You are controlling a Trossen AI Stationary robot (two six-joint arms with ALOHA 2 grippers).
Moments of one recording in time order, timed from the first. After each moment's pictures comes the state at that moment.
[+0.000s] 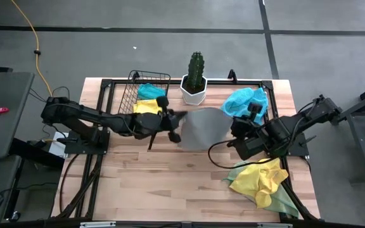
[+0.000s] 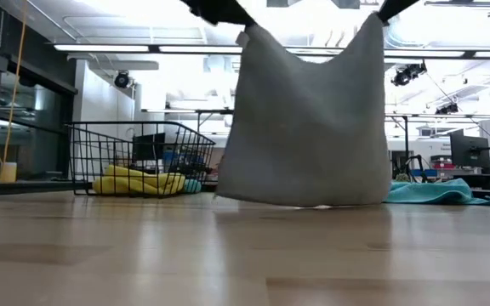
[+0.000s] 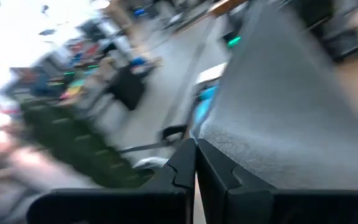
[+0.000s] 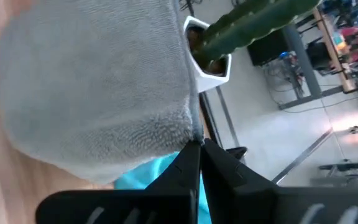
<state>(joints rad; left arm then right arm) -0.02 1.45 1.04 0.16 -0.70 0.51 0.45 1.33 1.37 -1.44 0.94 0.50</state>
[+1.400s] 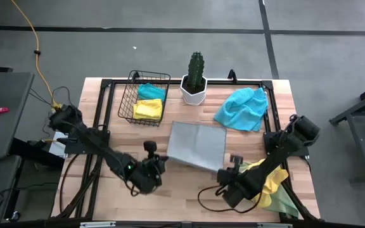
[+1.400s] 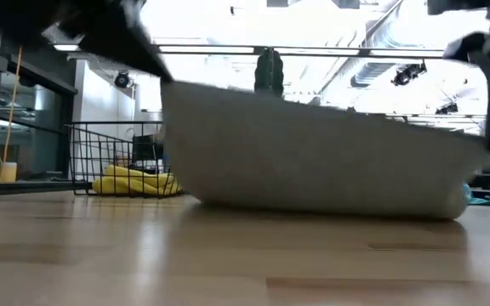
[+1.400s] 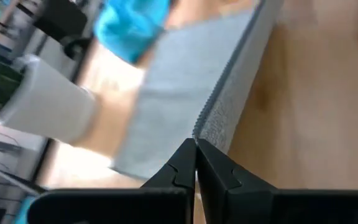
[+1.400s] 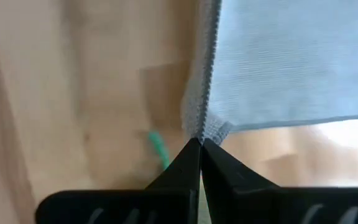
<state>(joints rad) -0.51 1.65 1.05 -0.48 -0.89 -0.31 0.75 1.79 1.23 -0.98 0.40 0.89</state>
